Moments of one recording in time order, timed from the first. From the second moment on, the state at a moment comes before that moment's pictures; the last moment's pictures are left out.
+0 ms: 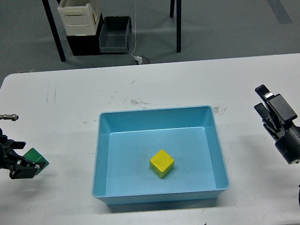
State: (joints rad) left arm -0.53 1.03 -0.55 -1.31 2.18 -0.40 -0.49; right arm -0.13 -0.11 1.46 1.55 -1.56 0.19 0.31
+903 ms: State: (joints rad) left arm -0.55 0.92 -0.50 -1.20 2.18 -0.38 -0.49; right arm -0.14 -0.11 1.46 1.53 -1.53 0.16 0.31
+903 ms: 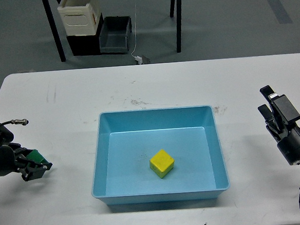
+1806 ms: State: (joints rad) left arm -0.99 0.80 -0.48 -1.55 1.93 -0.49 -0.49; right arm -0.14 -0.11 1.46 1.52 -1.53 0.16 0.31
